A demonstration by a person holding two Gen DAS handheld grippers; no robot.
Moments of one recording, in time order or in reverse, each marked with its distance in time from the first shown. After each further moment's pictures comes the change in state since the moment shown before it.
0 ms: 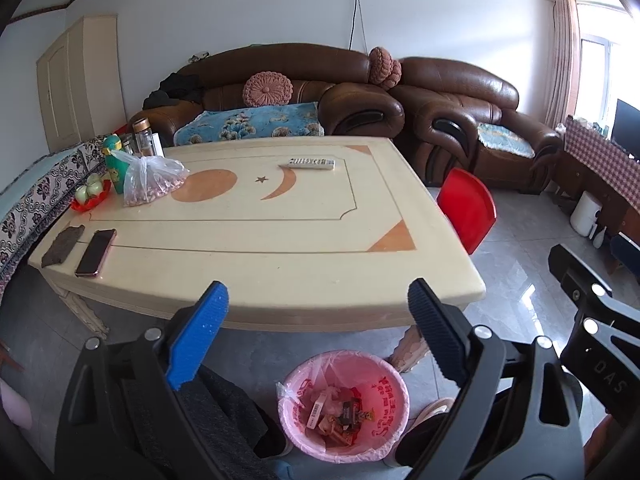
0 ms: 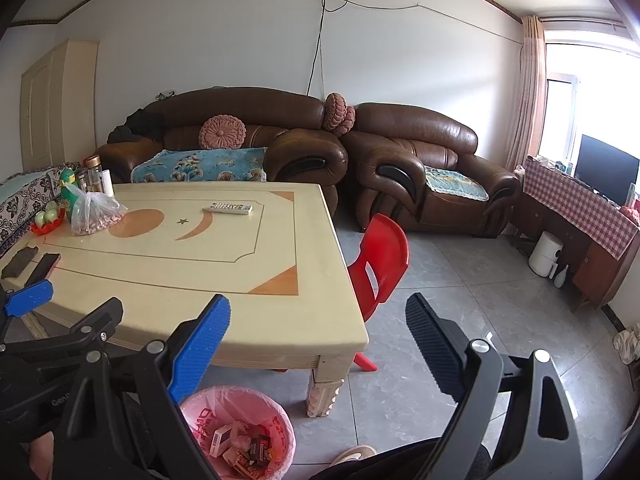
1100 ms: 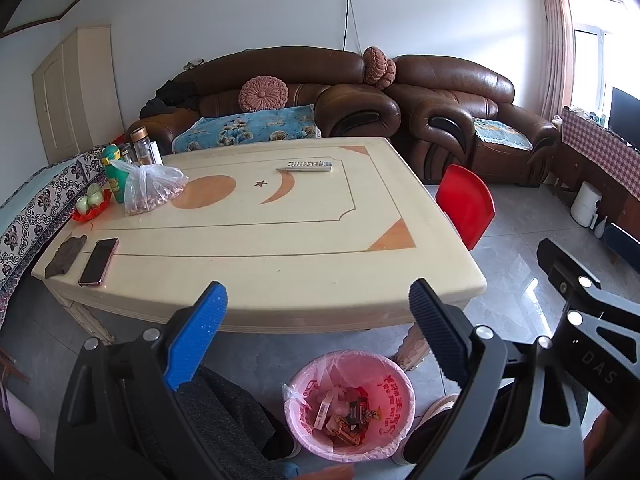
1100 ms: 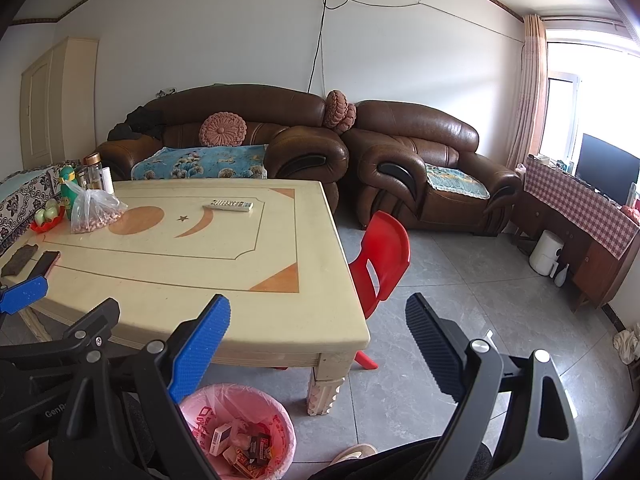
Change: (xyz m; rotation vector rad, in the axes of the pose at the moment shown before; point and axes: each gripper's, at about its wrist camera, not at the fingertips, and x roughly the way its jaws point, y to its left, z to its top) left arm -0.006 -0.007 0.001 0.035 0.002 0.012; right arm 0.003 0.000 -0.002 -0.007 0.005 0.002
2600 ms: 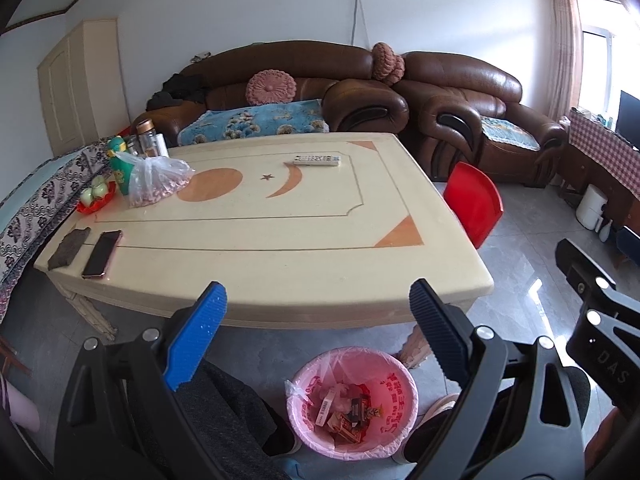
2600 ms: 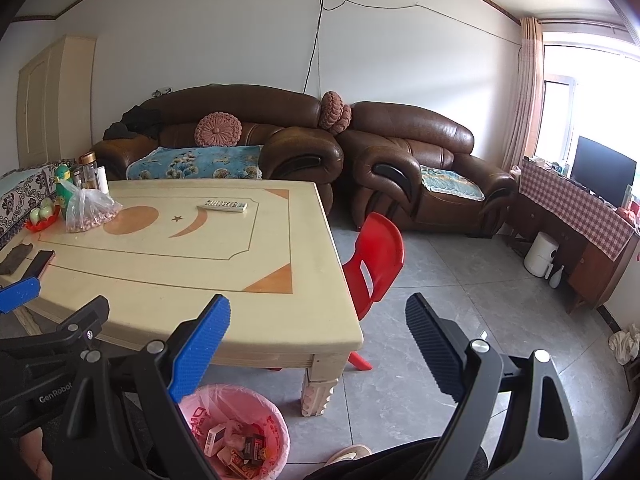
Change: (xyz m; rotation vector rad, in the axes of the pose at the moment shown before) left arm 0.006 0.006 -0.003 -0.021 0.023 0.009; right arm 0.003 -0.007 0.002 -0.003 0.000 -0.011
